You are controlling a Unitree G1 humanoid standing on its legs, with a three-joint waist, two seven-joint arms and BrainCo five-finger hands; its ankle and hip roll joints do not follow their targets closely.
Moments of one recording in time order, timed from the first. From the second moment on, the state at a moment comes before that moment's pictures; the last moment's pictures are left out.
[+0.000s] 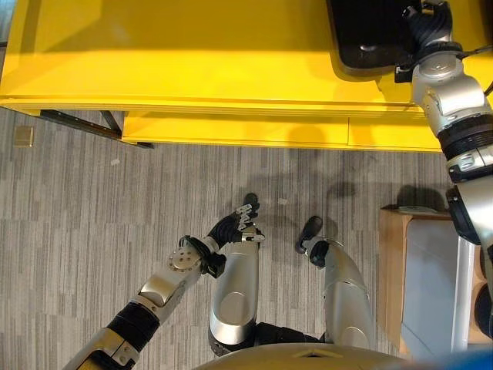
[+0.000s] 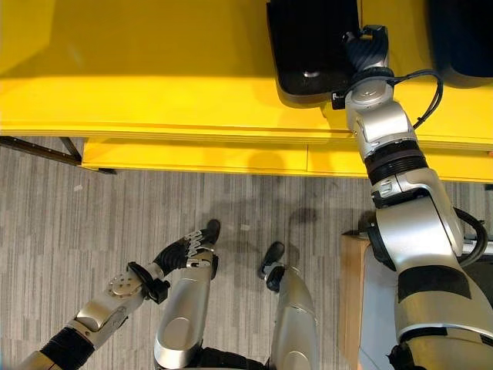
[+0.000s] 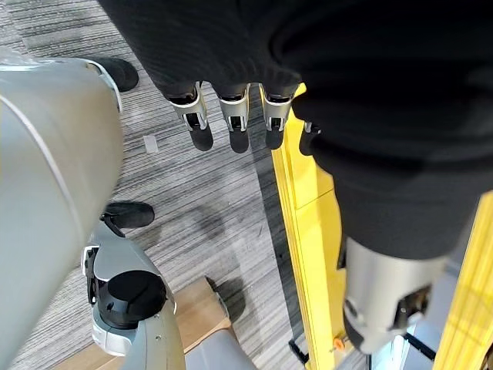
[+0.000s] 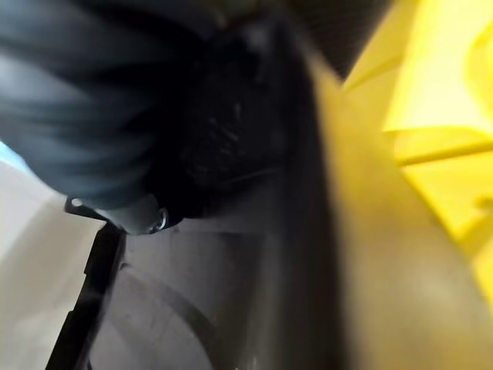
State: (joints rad) left arm -0.07 0.56 -0.47 0.11 -0.49 0.06 -0.18; right arm -1.32 -0.64 0.42 0.86 0.38 0.24 -0.40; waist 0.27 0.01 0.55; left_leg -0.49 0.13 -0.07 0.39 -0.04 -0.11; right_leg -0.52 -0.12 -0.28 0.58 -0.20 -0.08
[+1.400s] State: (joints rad) left arm -0.07 0.52 -0.44 0.14 -0.49 0.03 -0.14; right arm -1.32 -0.56 0.33 0.93 0.54 0.24 -0.47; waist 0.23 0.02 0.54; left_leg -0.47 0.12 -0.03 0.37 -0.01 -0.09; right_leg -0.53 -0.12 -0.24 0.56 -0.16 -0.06
